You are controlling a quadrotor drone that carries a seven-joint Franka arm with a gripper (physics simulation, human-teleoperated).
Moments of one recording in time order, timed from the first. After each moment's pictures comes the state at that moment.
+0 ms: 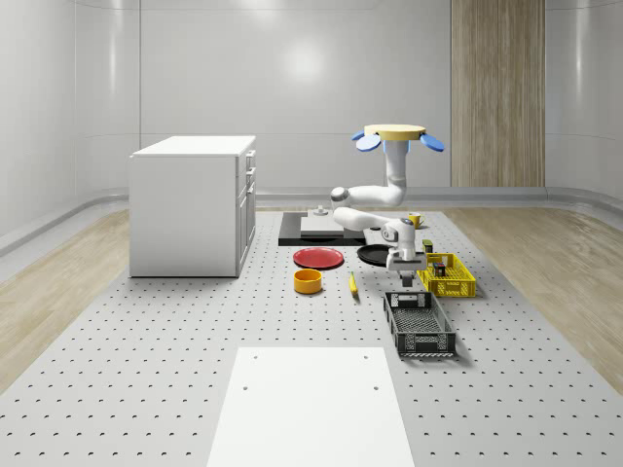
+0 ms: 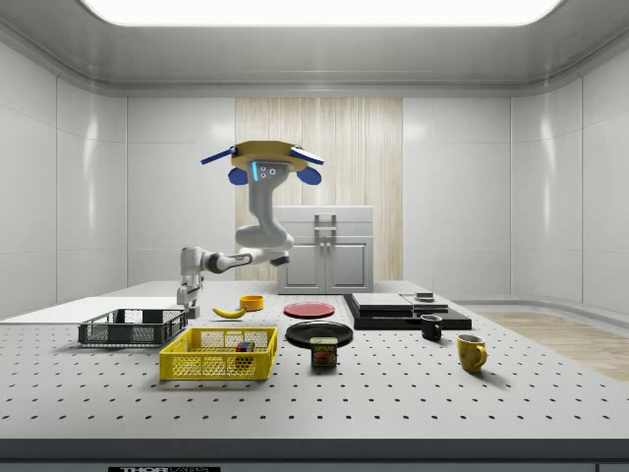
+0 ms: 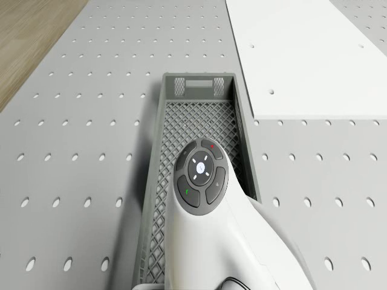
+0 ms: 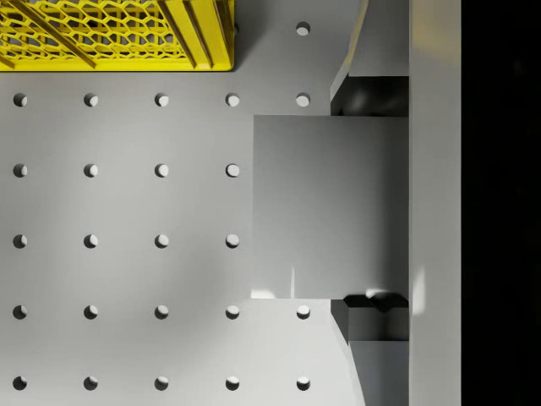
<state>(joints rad) -1.23 -1.45 1.16 -2.74 -1.99 1.62 1.65</state>
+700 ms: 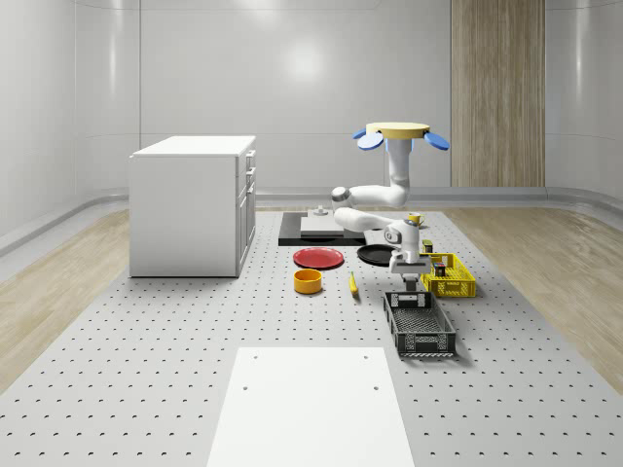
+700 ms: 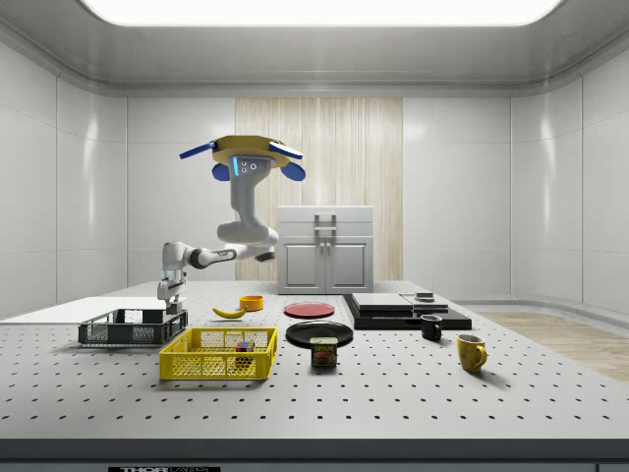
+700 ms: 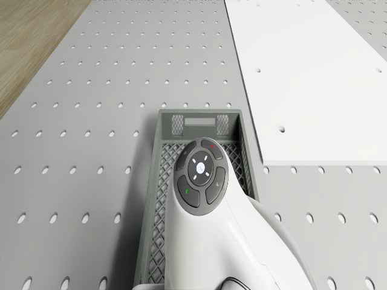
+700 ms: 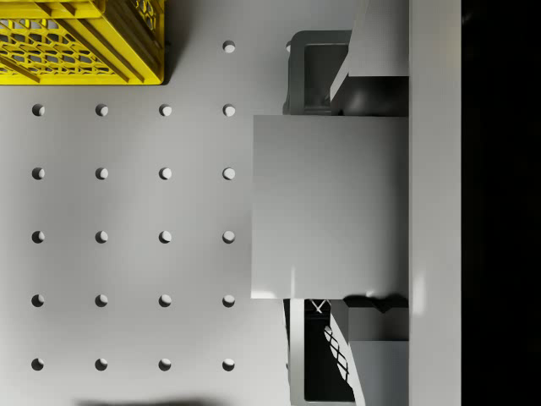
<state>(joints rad) -1.23 -1.46 1.16 -2.74 -1.99 1.62 1.65</state>
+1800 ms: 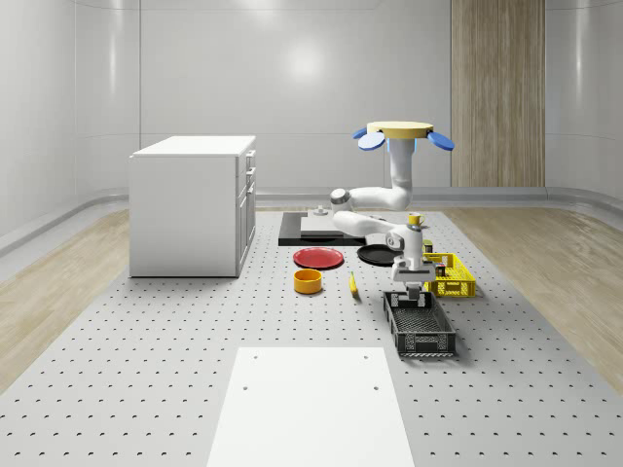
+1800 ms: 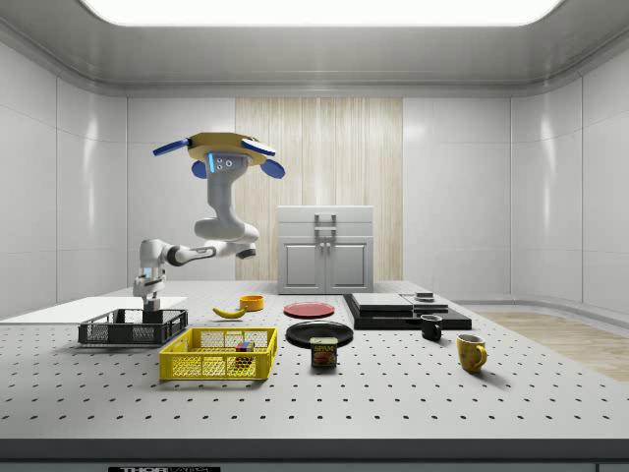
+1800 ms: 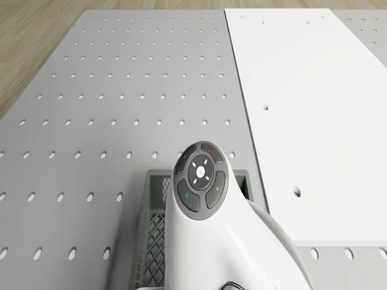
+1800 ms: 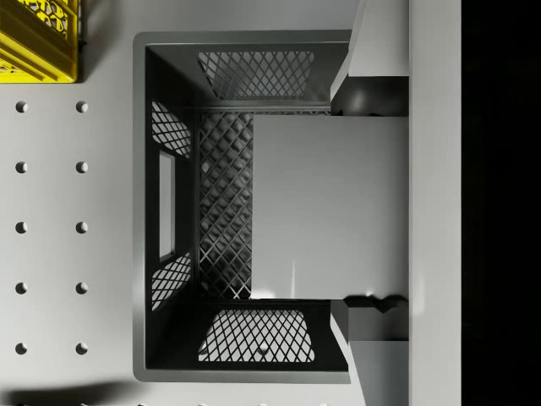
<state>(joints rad) -1.24 -1.46 1.13 -2.72 -2.01 1.64 1.65</state>
